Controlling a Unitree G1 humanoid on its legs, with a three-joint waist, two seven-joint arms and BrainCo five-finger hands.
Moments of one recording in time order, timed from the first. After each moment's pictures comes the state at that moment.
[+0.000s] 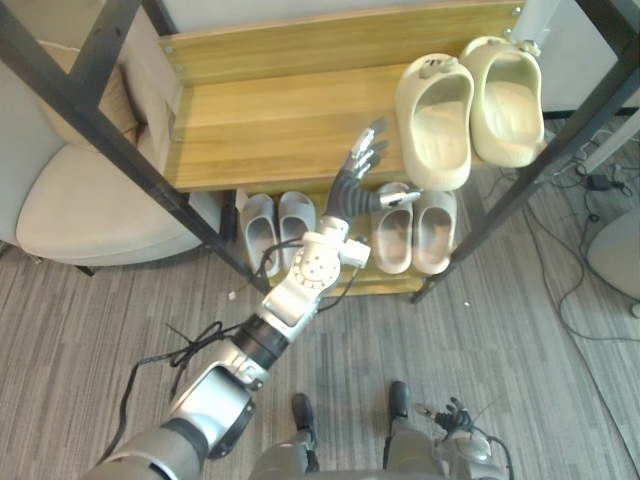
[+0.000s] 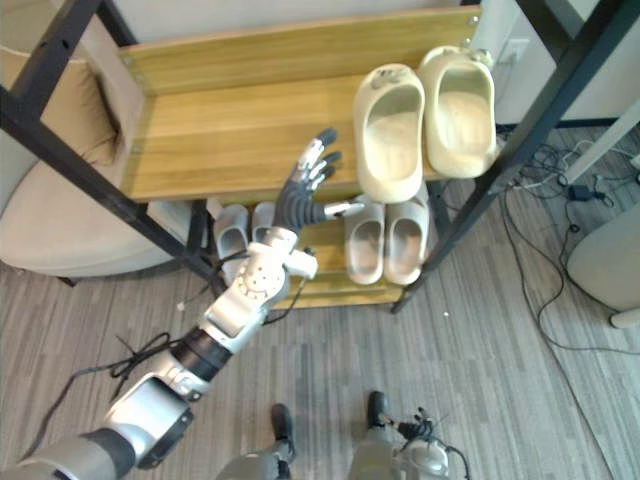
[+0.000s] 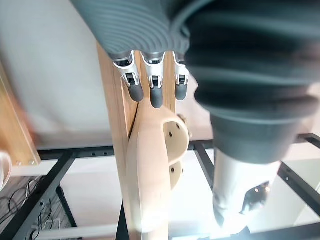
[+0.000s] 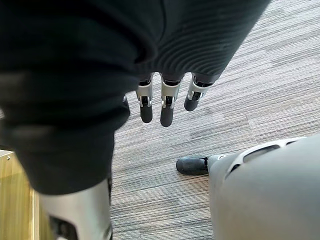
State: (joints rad) left arm -0.71 0.08 -0.54 0.28 -0.25 -0.19 0.31; right arm 0.01 -0.08 -0.23 0.96 0.00 -0.04 -0.18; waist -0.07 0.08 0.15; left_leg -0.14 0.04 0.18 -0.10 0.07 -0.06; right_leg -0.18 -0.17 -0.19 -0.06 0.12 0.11
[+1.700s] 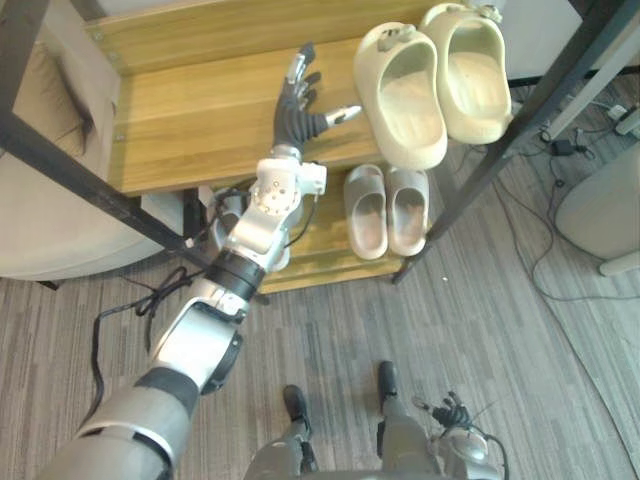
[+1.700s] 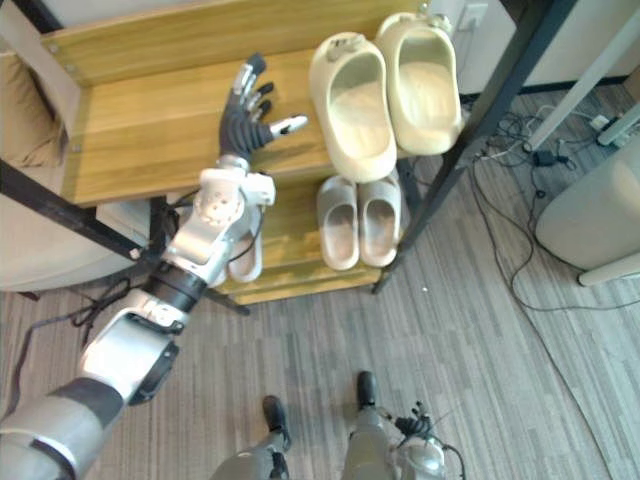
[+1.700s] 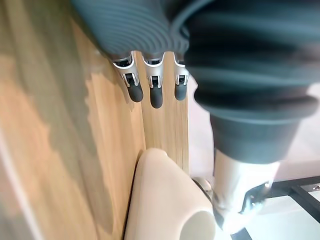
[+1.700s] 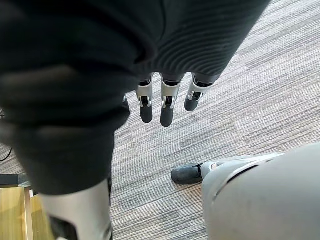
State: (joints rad) left arm -1.01 0.23 -0.34 0.55 -0.36 -0.16 0.35; right arm 0.04 -0.04 -0.26 0.90 0.00 -0.05 -0.17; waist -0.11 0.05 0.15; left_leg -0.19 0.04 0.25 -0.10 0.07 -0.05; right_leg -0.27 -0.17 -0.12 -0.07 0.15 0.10
